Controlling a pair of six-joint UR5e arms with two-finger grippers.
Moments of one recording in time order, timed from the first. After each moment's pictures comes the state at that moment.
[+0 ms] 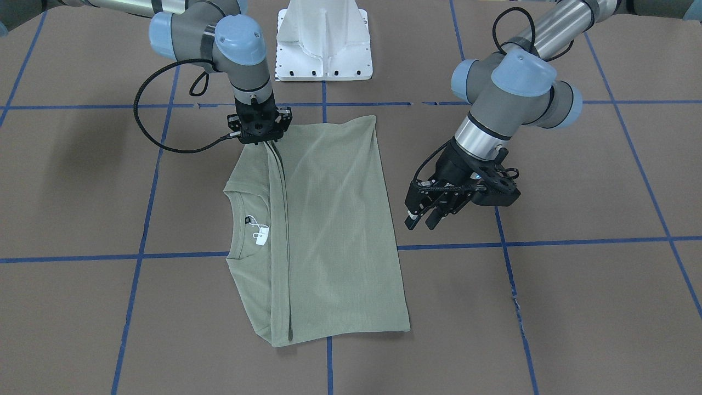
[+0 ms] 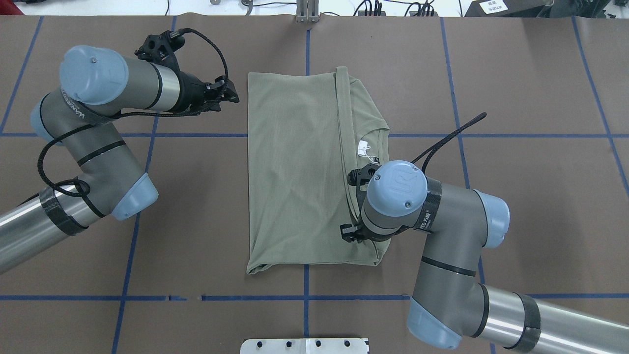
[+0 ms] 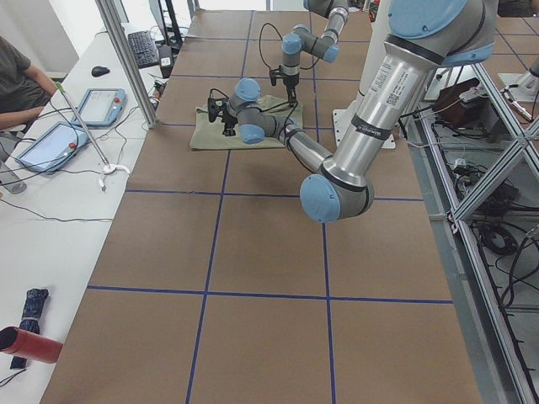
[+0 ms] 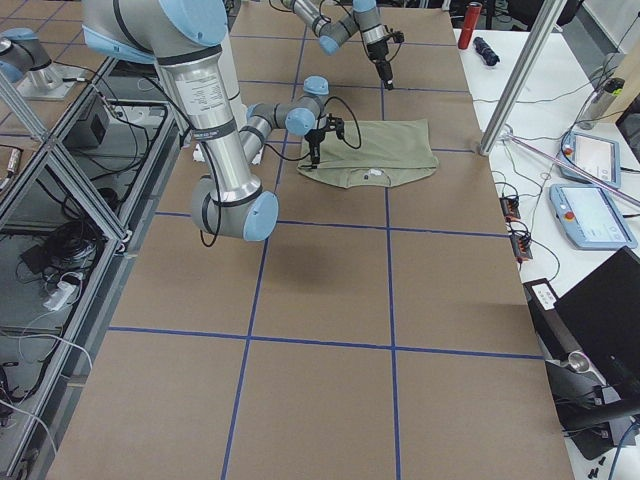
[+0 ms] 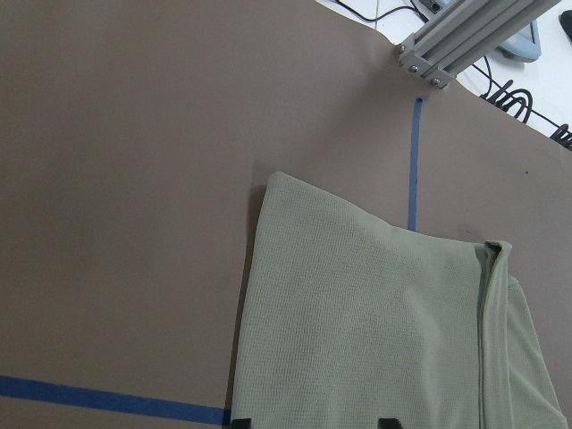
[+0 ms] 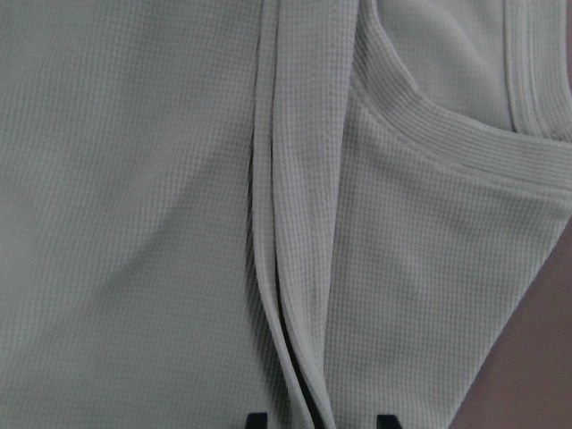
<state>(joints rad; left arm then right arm) -0.77 -2.09 -1.57 -2.28 -1.86 -1.47 0.40 -1.08 1.81 -1.61 1.86 1.07</state>
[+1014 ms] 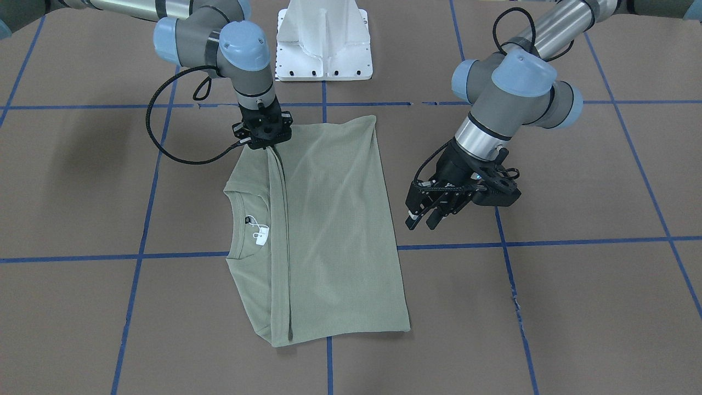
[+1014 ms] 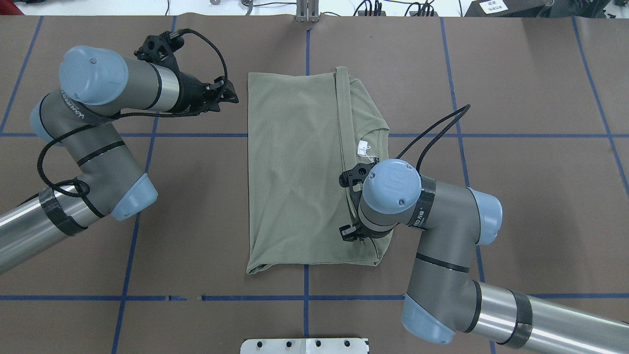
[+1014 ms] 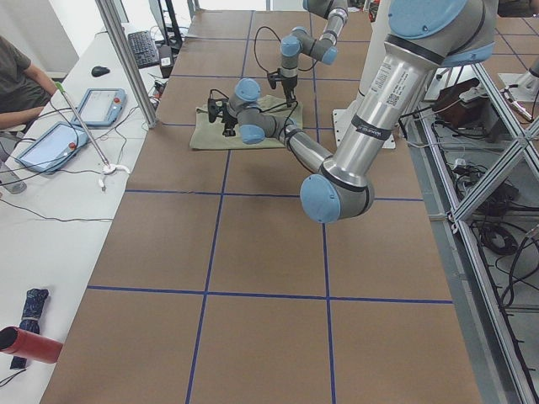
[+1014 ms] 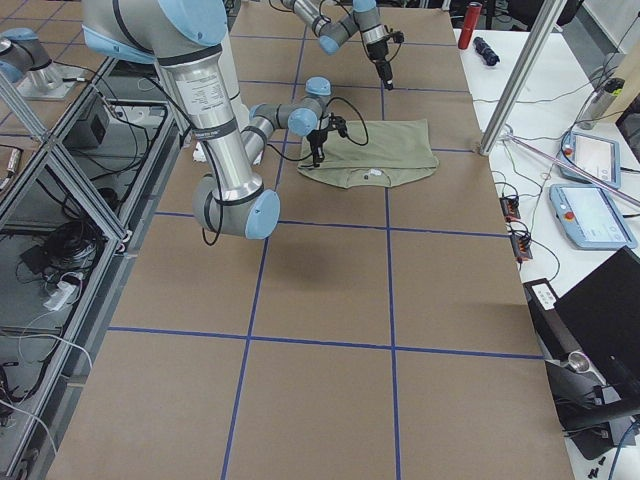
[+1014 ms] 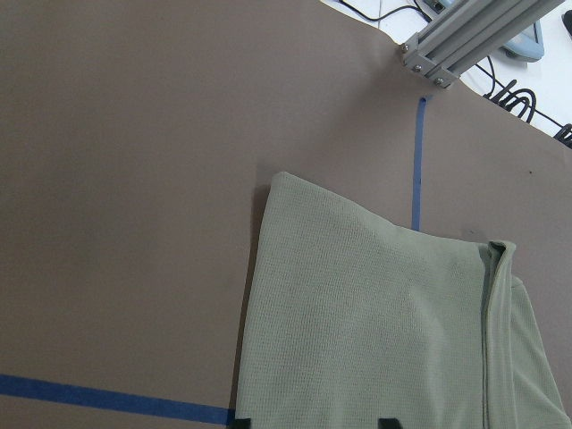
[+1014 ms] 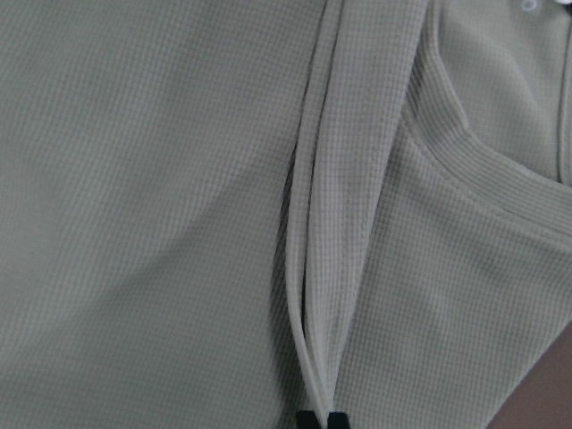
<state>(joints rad) -0.77 -2.09 -1.57 -2.28 -1.86 -1.47 0.41 -1.06 1.77 -1.60 1.86 0.95</state>
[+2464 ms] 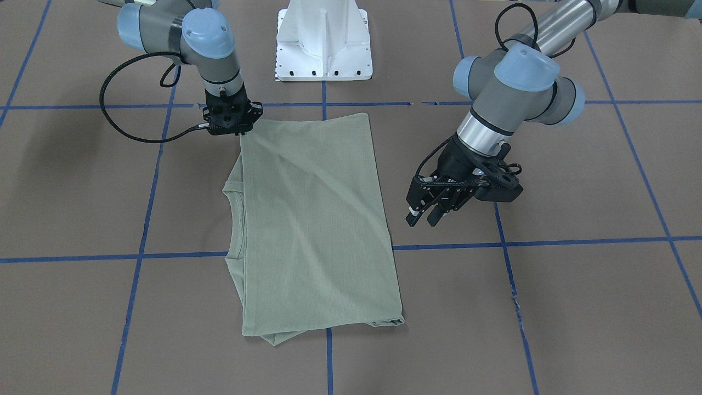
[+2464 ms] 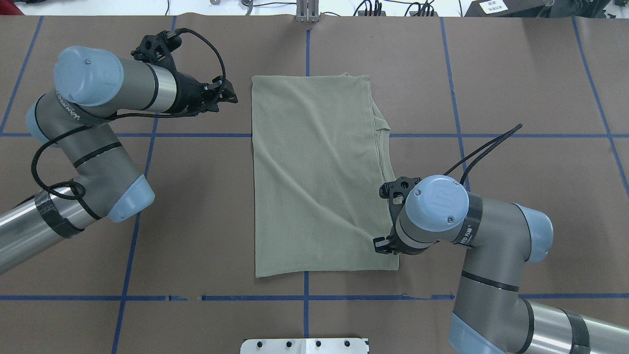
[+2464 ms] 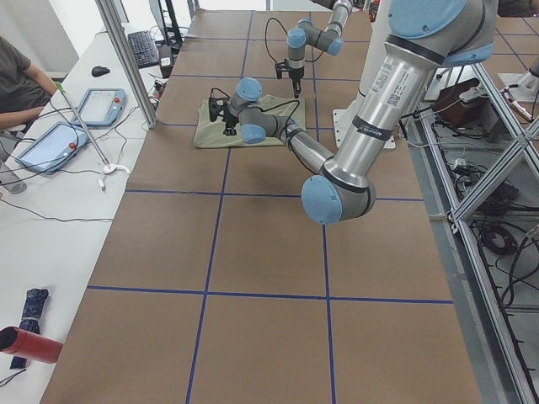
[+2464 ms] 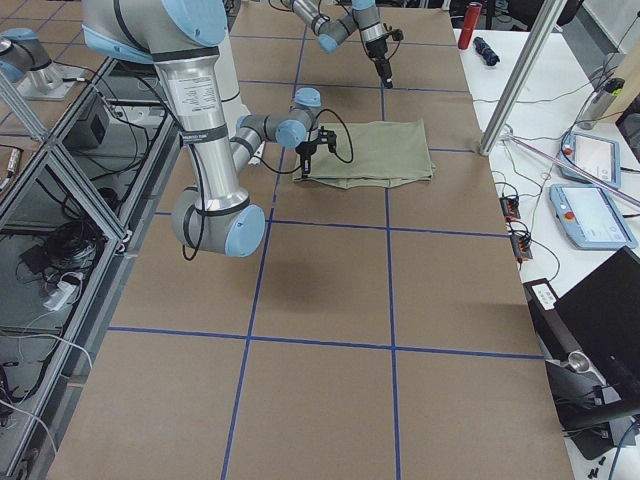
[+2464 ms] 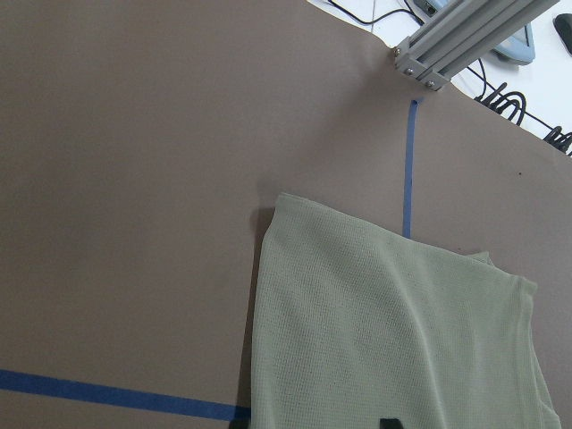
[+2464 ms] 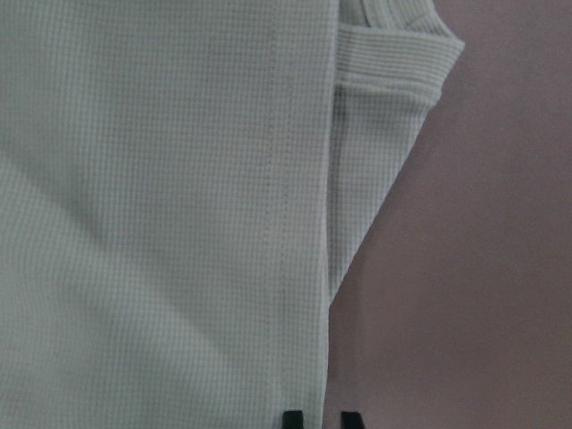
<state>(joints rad) -0.77 -2.08 -1.59 -2.28 -1.86 -1.48 0.39 -1.23 1.91 -1.59 1.87 1.13</state>
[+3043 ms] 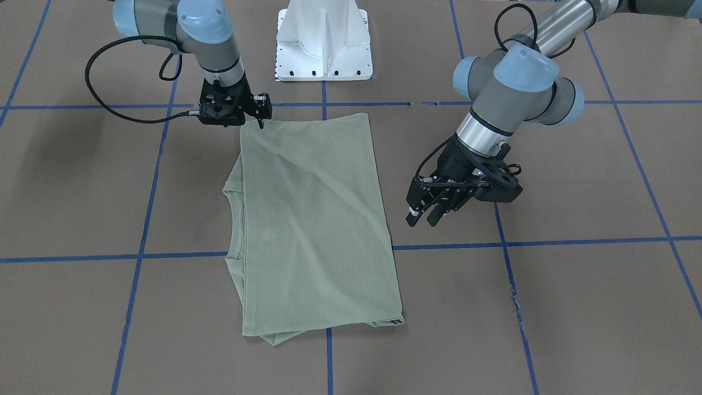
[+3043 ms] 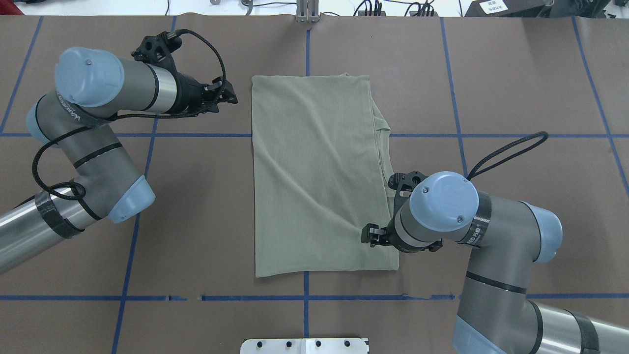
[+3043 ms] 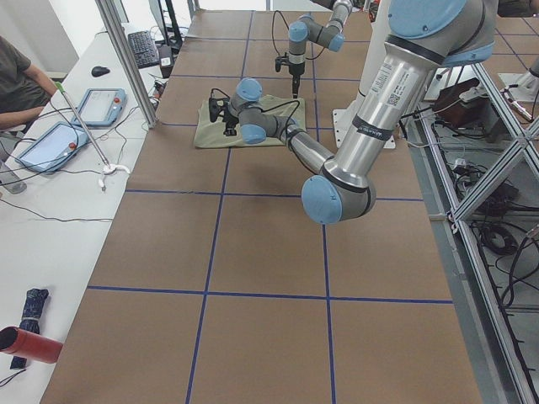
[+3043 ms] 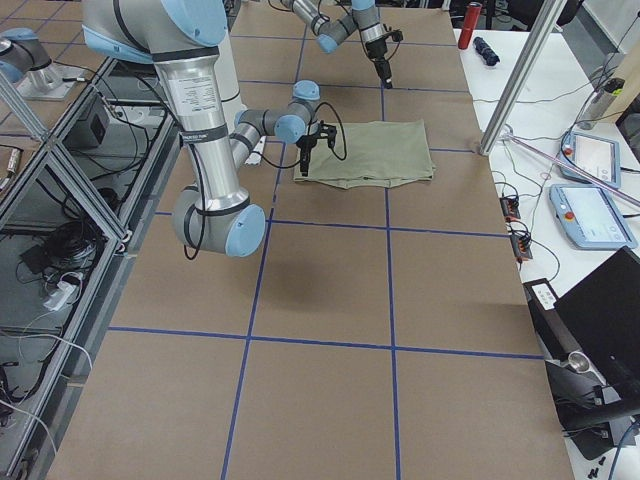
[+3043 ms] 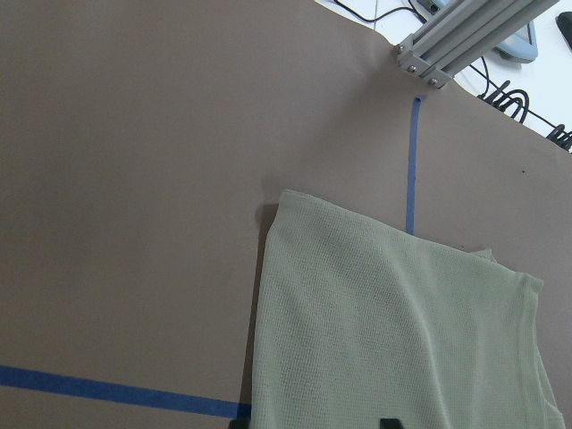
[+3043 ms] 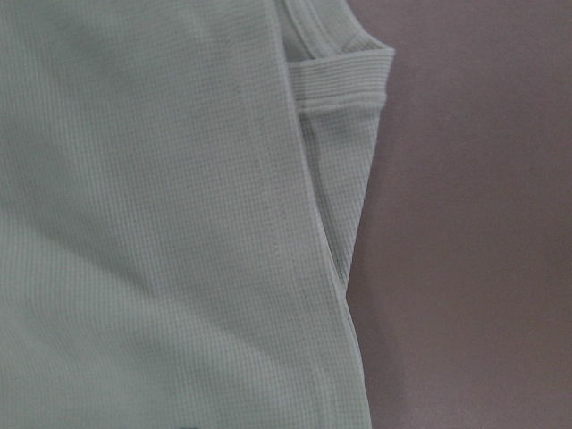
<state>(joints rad) -0.77 -2.08 -1.59 -2.28 -1.86 -1.48 0.40 -1.23 1.97 -1.55 1.86 1.53</state>
